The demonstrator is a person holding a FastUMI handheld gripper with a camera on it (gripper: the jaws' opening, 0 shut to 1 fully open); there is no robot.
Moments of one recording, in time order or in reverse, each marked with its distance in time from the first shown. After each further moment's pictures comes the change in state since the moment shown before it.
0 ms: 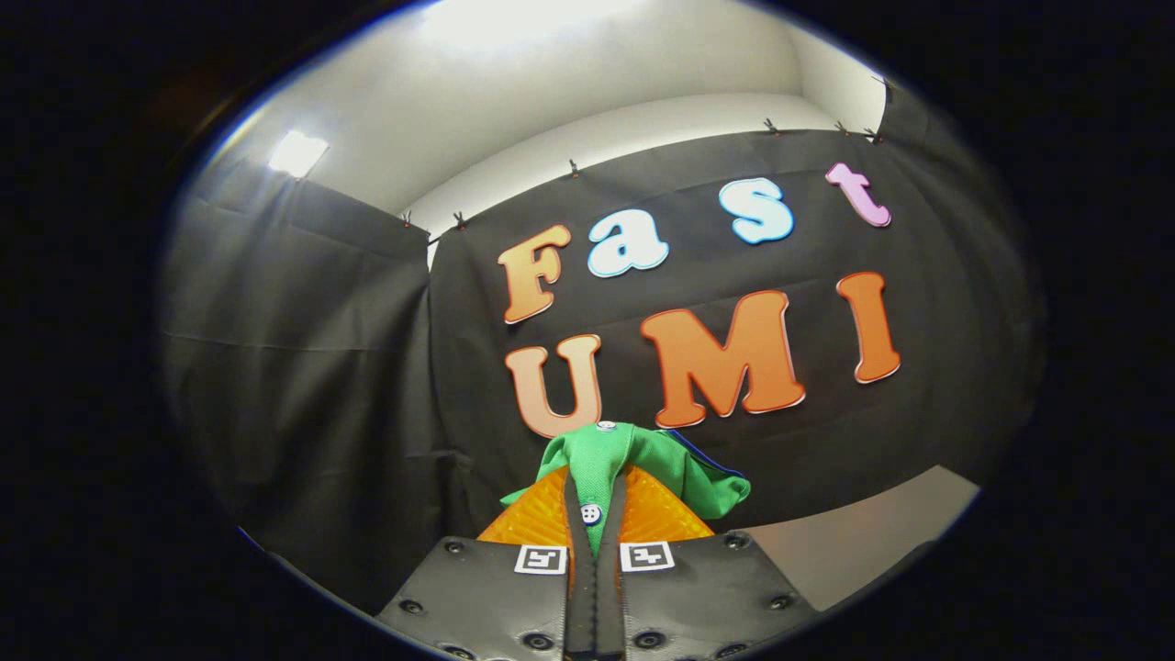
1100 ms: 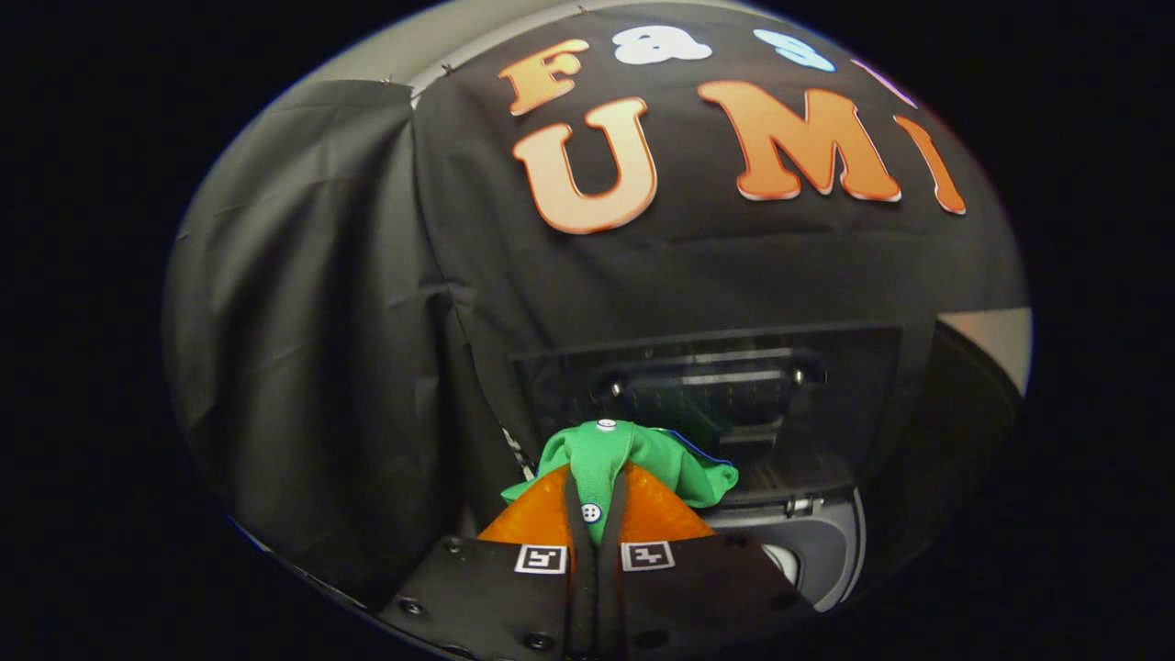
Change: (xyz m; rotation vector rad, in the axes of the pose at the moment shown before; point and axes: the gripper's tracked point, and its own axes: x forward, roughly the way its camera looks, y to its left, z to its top) arm 0.147 0.072 -0.361 0.101 0.517 -0.040
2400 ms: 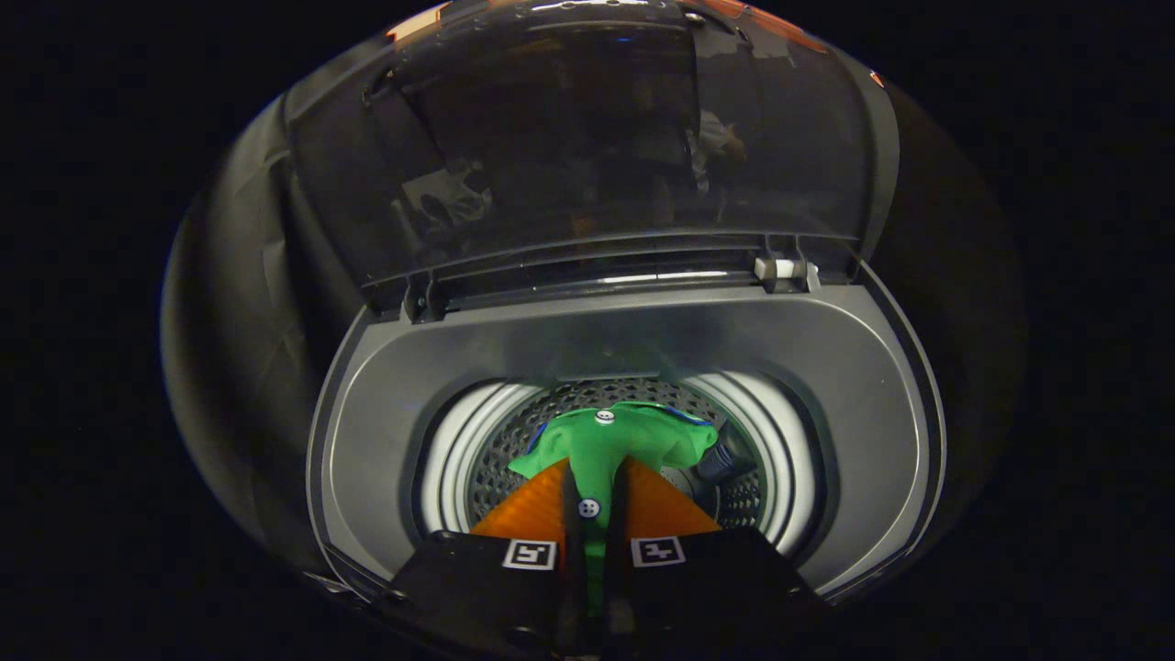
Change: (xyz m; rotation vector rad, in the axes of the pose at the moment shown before) arm 0.050 -0.085 -0.188 0.139 0.499 -0.276
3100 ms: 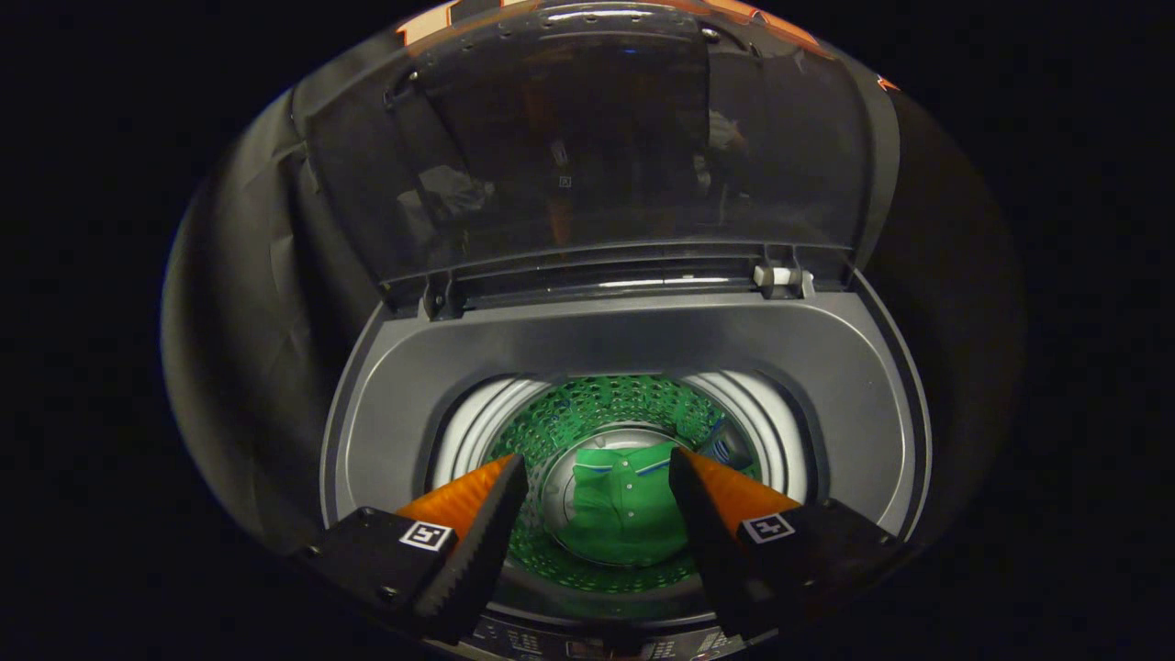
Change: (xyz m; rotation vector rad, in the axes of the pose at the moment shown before) arm -0.022 0.009 0.010 -0.022 -0.031 0.015
